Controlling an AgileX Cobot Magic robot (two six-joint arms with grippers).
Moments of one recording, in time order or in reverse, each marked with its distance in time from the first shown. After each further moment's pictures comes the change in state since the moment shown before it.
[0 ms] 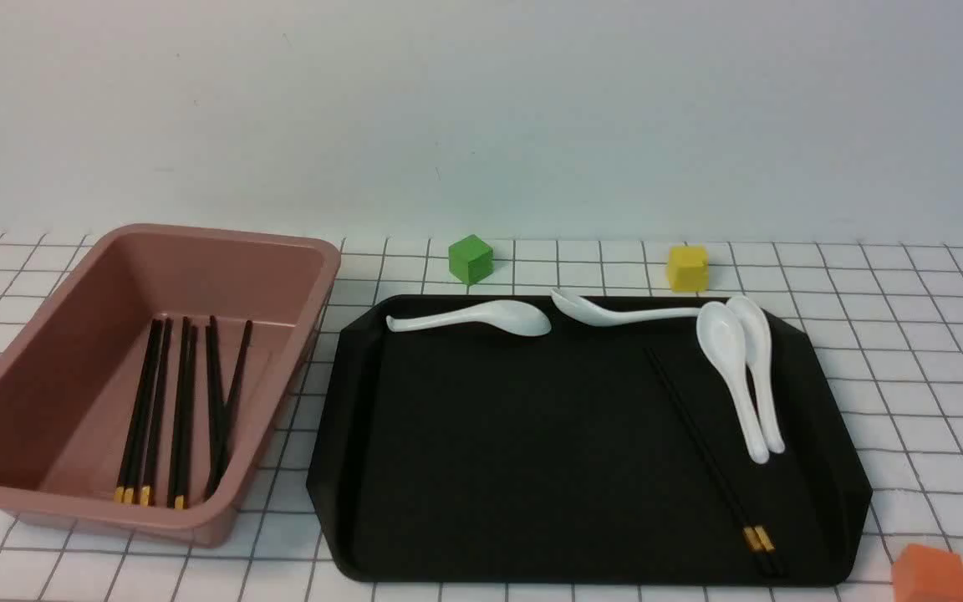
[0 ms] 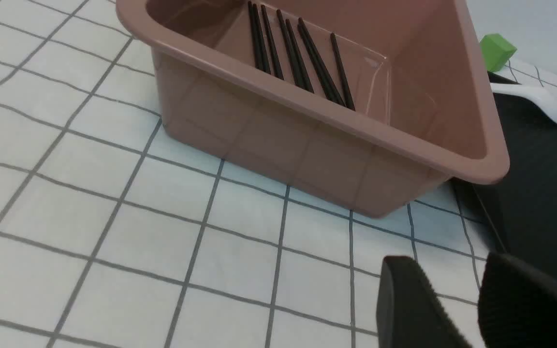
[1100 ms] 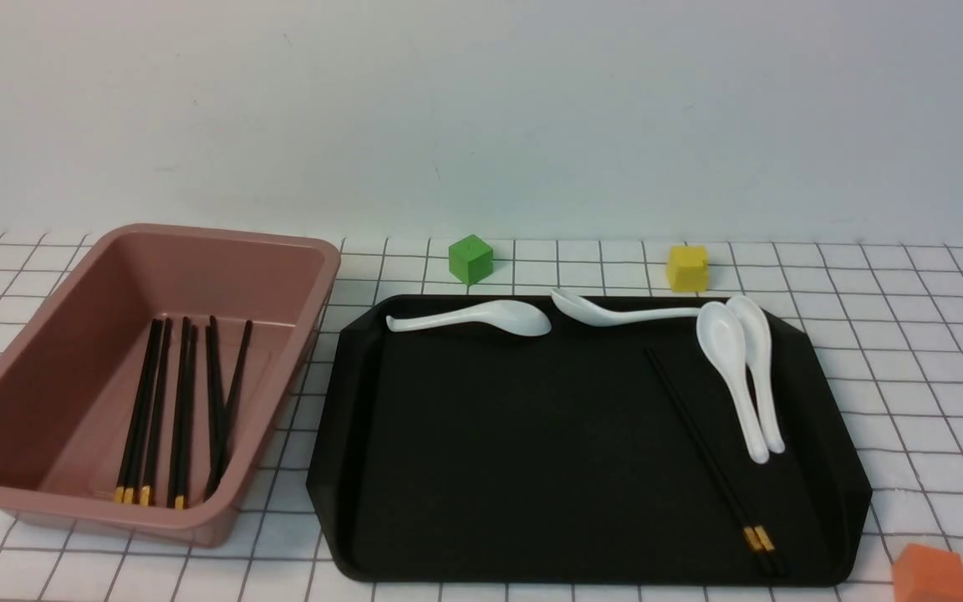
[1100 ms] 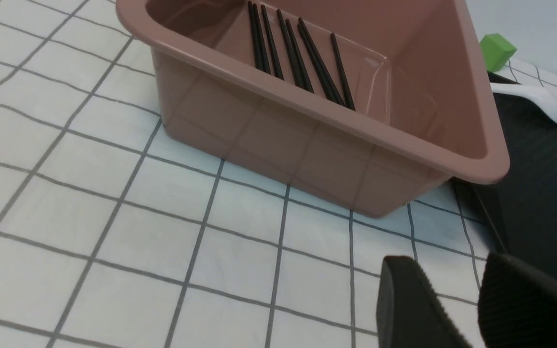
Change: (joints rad) right arm 0.000 0.000 0.000 0.000 0.000 0.000; left arm 0.000 0.000 0.000 0.000 0.000 0.000
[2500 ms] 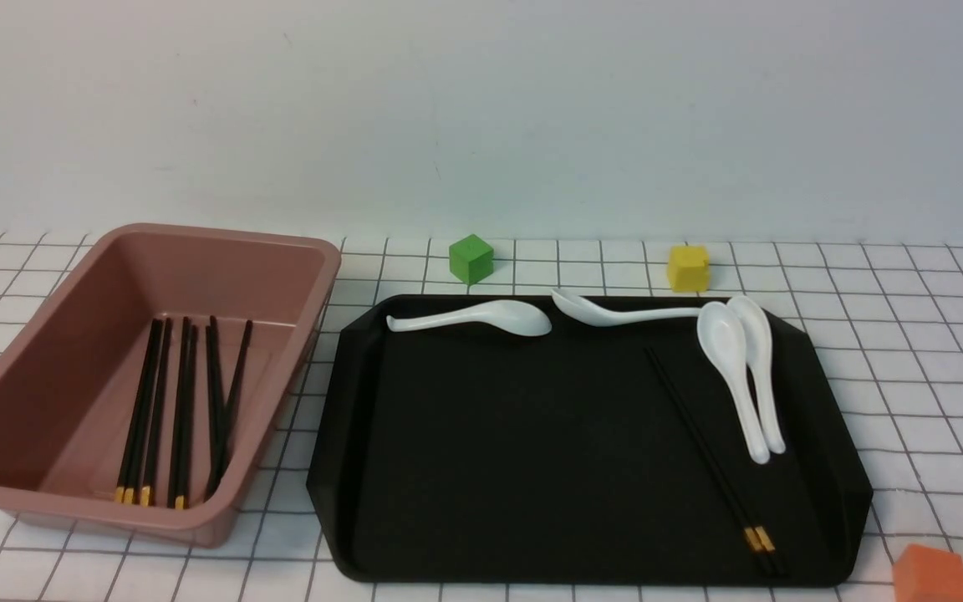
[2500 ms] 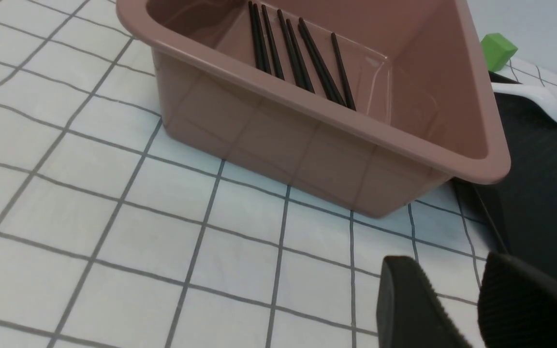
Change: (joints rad) right arm 0.000 0.076 -0.205 0.728 -0.068 -0.075; left arm 0.000 0.000 0.000 0.000 0.000 0.002
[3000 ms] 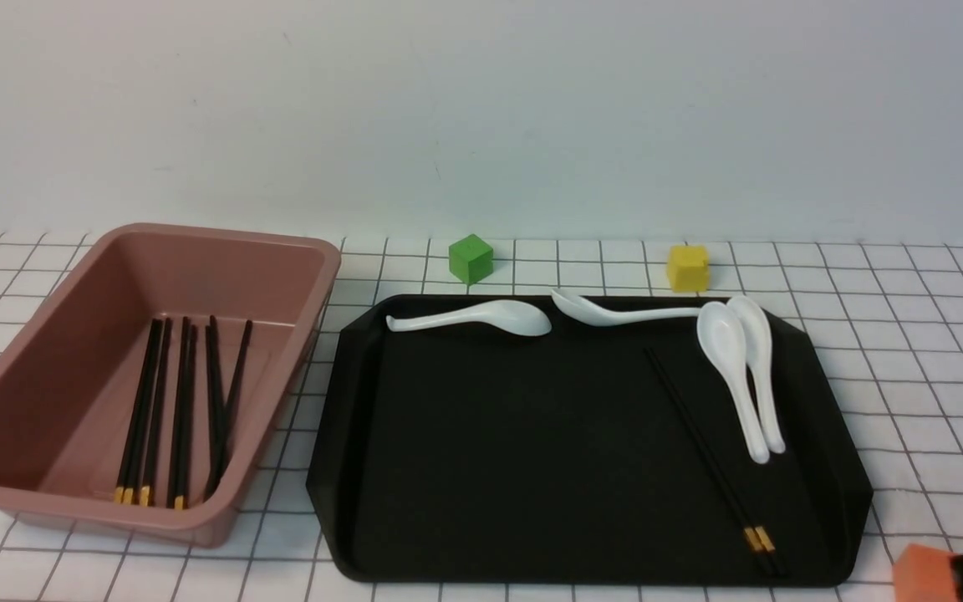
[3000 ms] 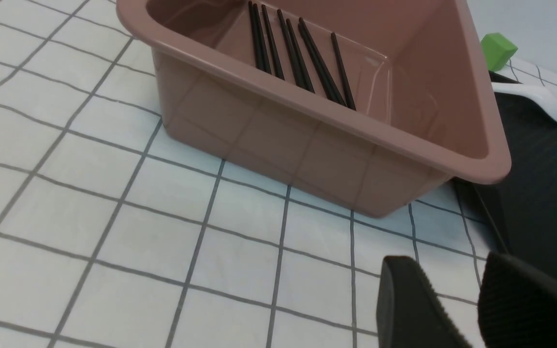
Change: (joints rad) right arm 0.014 1.012 -0.431 -0.417 0.507 0.019; left arm 0.000 0.000 0.000 0.000 0.000 0.001
